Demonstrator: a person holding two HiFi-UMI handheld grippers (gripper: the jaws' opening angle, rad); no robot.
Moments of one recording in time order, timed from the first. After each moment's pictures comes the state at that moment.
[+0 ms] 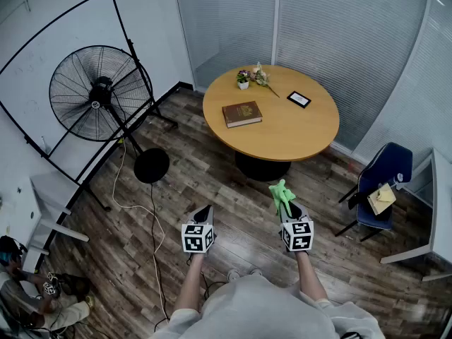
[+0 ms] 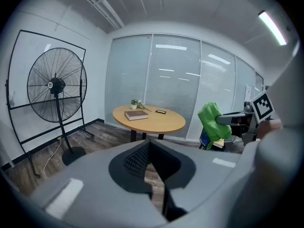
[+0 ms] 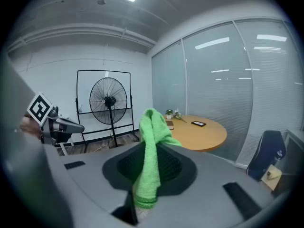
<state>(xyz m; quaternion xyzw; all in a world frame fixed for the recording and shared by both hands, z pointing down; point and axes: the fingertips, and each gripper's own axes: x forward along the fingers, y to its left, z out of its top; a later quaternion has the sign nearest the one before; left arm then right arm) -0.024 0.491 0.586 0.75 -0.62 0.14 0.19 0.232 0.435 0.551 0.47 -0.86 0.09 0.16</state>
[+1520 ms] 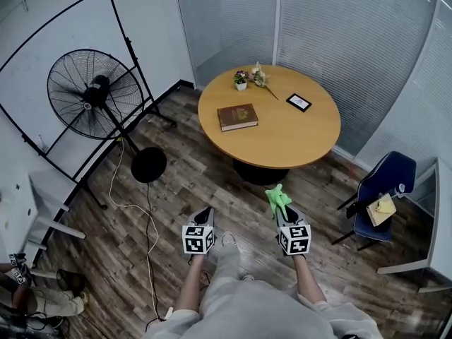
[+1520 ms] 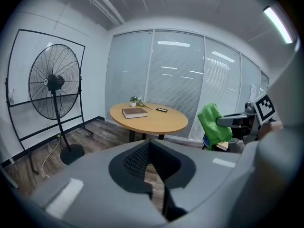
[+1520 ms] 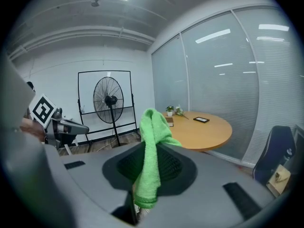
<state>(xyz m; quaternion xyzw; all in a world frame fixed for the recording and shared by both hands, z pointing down) 0.016 0.441 0.609 0.74 -0.63 0.14 0.21 0.257 0.384 0.578 0.44 -0.88 0.11 0.17</state>
